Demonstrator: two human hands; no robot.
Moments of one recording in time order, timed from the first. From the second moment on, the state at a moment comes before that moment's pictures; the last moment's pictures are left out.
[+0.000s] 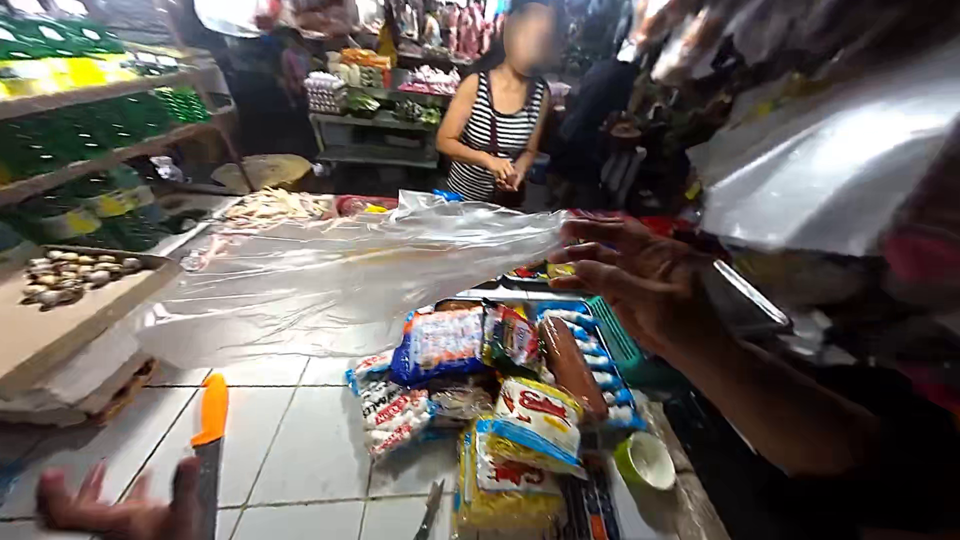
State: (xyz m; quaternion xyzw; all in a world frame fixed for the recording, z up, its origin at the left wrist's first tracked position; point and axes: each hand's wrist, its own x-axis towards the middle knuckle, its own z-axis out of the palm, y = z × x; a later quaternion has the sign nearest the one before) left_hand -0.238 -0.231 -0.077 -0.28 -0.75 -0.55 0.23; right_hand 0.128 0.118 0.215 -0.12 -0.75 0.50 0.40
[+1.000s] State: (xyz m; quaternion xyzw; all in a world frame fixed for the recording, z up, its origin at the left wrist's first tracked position) left_hand -0.021 -0.039 0.126 -0.66 -0.70 -0.22 -0.15; right_hand 0.205 0.234 -0.044 -0.59 -0.69 0.42 -0.05
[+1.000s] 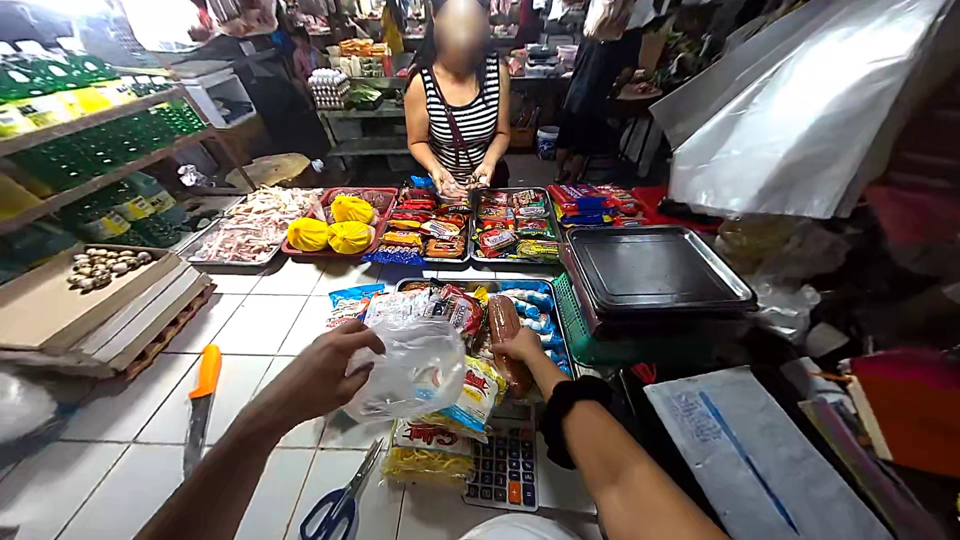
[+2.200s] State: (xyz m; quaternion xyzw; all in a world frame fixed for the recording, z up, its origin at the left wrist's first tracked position) left_hand -0.014 -0.012 0.189 -0.41 -0.88 -0.06 -0.24; right_hand 0.093 0.304 -0.011 -0.06 -0.90 0.41 -0.17
